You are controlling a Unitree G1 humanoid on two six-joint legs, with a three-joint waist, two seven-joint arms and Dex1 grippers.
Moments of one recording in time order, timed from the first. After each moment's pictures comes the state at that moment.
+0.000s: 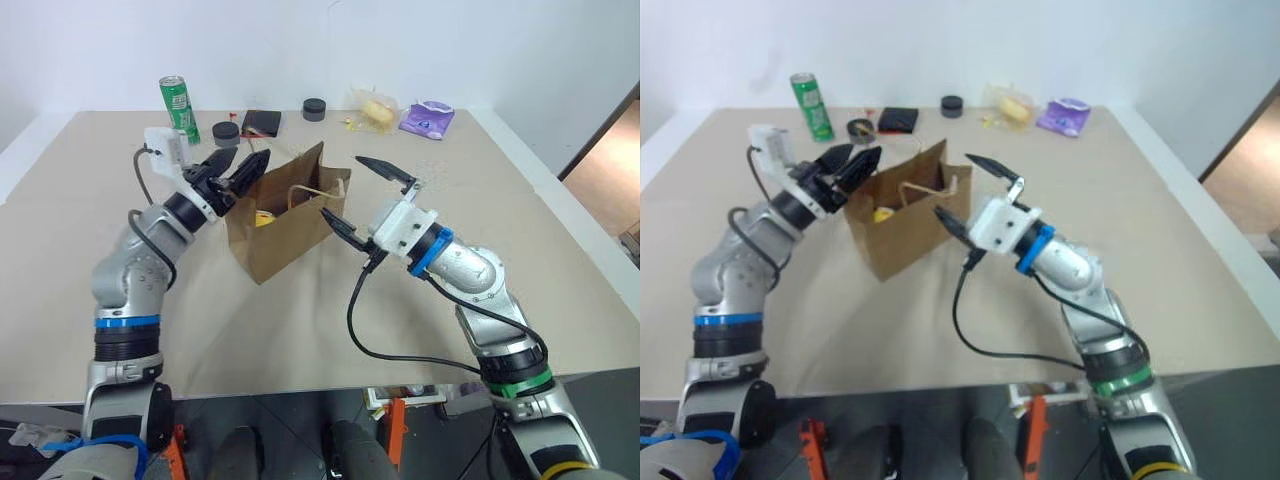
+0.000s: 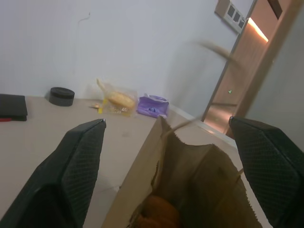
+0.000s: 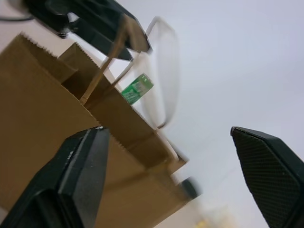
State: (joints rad) left arm -0.69 0.35 0.24 0.03 -0.71 0.57 -0.53; right arm -0.52 -0.43 0.14 -0.15 -0.04 -0.10 0.53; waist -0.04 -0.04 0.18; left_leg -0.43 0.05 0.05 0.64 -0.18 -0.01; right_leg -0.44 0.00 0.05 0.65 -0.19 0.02
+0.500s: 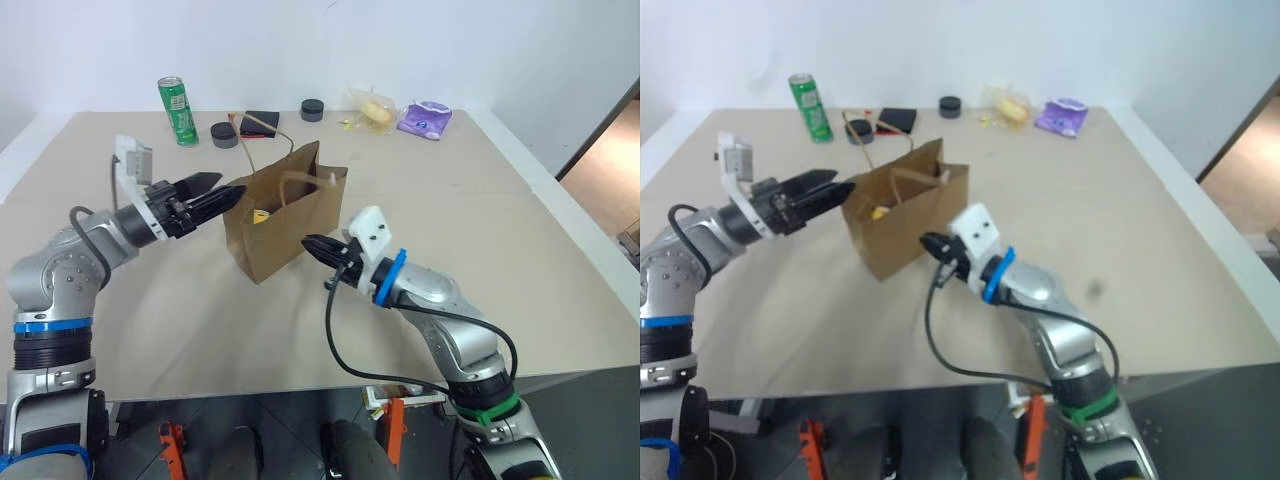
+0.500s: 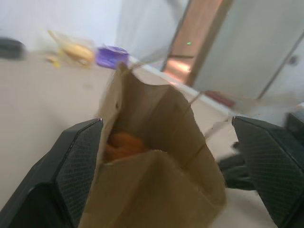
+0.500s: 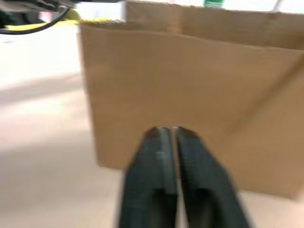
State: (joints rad) left arm -0.62 0.64 0.25 0.08 -0.78 0.69 -0.86; right arm -0.54 -0.24 0.21 -0.24 0.25 0.55 0.55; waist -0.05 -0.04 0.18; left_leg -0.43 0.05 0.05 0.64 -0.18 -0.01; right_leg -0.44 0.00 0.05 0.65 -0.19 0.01
